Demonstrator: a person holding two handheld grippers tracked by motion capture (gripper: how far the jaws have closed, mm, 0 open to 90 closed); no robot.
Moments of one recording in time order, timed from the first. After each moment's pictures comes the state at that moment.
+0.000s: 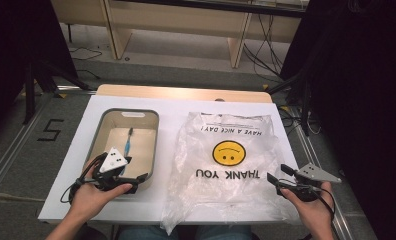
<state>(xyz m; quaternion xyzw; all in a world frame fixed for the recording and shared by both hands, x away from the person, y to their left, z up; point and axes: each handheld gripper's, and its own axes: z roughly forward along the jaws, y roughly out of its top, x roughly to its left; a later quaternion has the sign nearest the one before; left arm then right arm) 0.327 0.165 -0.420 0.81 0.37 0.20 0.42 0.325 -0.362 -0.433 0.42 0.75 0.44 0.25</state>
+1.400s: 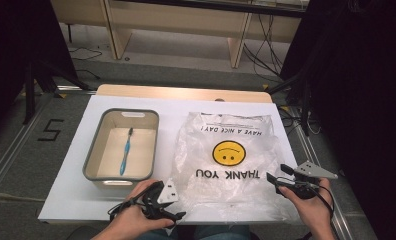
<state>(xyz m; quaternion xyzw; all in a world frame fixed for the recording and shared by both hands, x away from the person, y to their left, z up) 0.289 0.055 -0.447 0.90 0.22 0.10 0.35 0.331 -0.360 -0.433 0.43 0.76 0.41 0.25</state>
